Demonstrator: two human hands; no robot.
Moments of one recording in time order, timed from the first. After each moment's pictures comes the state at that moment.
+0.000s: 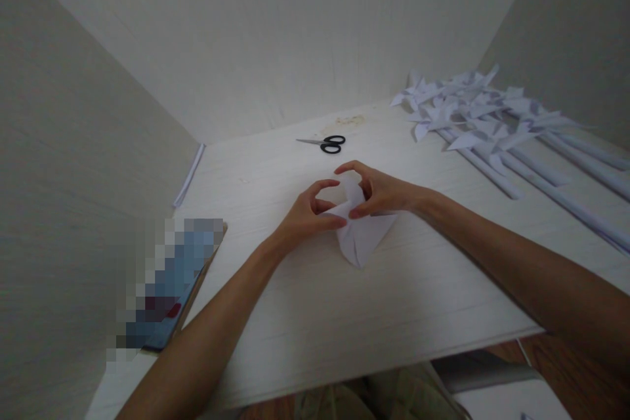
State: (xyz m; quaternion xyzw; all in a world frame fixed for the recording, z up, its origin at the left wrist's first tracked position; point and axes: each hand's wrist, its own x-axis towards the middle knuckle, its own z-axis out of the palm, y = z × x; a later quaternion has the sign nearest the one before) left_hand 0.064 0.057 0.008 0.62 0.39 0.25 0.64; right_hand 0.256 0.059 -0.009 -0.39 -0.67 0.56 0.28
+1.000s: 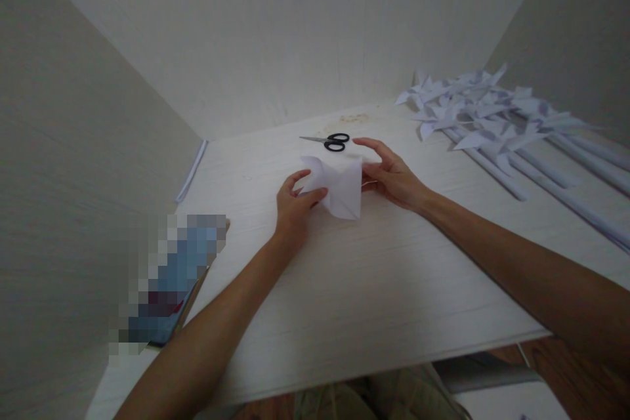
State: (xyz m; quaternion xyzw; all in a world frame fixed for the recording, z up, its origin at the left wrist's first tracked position) left_hand 0.072 0.062 -0.001 0.43 0.50 0.51 0.54; right_hand 0.254 0.062 -0.014 -0.34 -0.53 0.59 0.51
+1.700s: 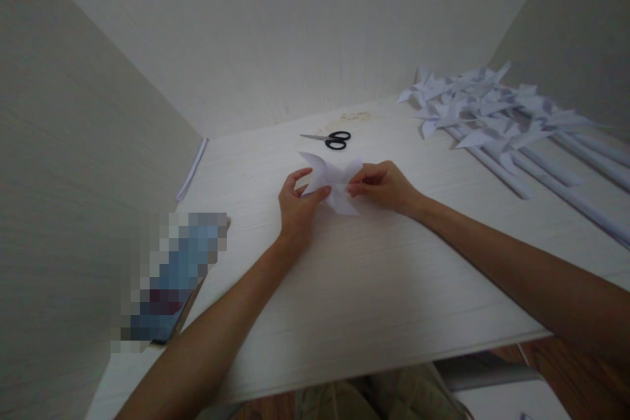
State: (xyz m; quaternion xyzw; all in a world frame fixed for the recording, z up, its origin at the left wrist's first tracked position) left_hand 0.075 0.058 -0.005 0.46 0.49 0.53 0.51; right_hand 0.241 0.062 -0.017 -0.42 -0.64 0.44 0.48
